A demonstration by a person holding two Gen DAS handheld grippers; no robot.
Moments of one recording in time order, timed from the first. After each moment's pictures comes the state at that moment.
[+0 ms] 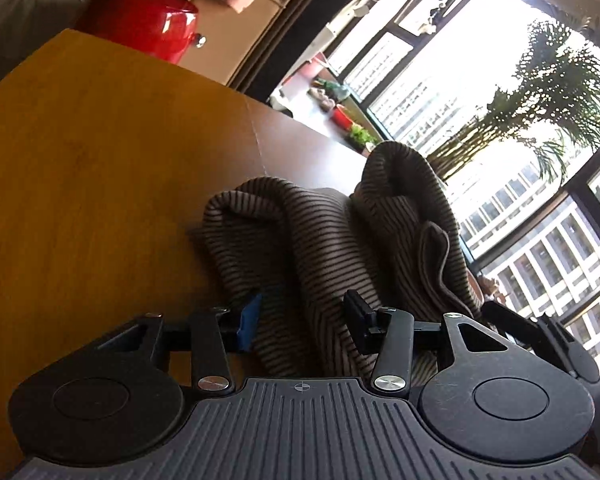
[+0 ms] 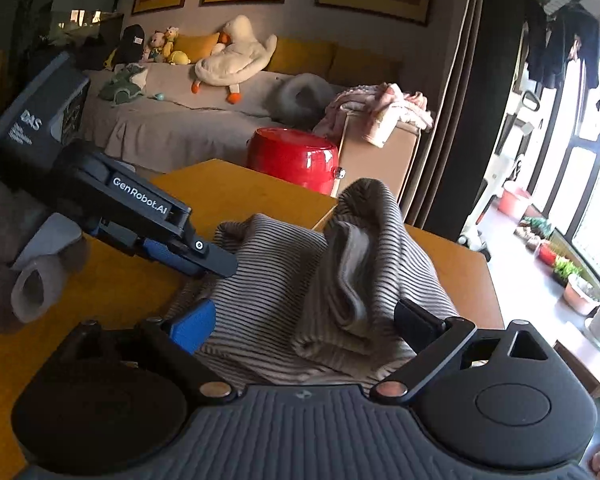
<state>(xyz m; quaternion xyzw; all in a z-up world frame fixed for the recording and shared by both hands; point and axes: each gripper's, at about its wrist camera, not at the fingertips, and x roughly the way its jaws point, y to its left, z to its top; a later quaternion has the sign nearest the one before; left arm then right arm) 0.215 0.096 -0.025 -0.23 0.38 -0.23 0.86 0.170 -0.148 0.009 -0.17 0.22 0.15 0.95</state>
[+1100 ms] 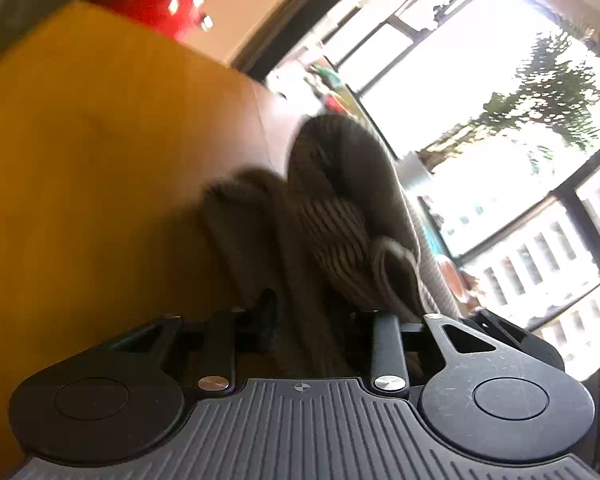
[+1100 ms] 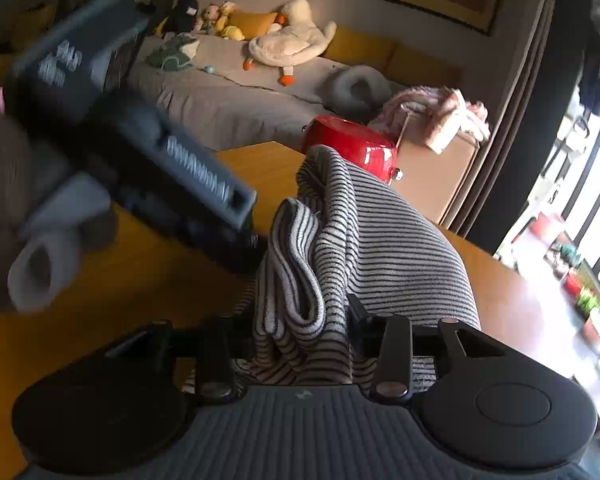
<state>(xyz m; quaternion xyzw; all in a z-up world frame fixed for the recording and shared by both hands) 0.218 0.117 -0.022 -0.24 0.39 -0.23 0.86 0.171 -0.099 -0.005 -0.22 0.24 0.22 0.92</state>
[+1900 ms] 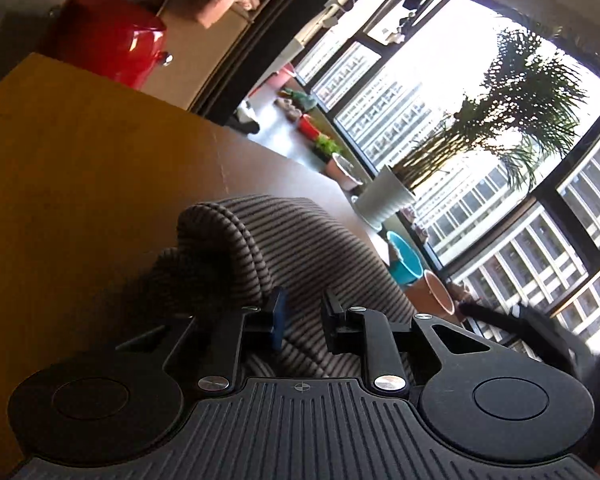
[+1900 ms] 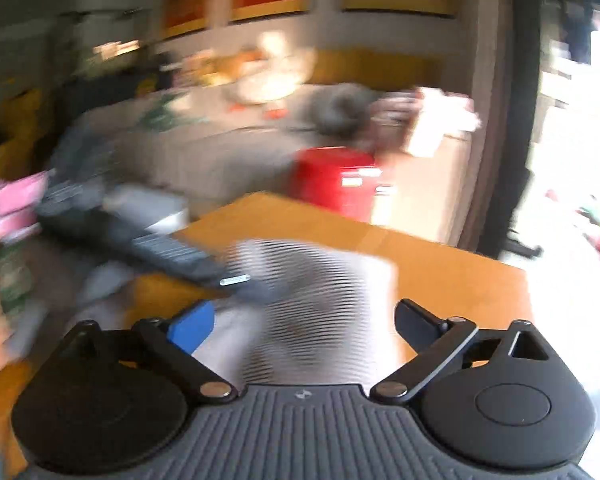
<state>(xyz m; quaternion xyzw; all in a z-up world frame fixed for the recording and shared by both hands) 0.256 0.100 -0.017 -0.25 0.35 -0.28 0.86 0.208 -0.180 0.051 -0.06 0.26 0.22 0.94</state>
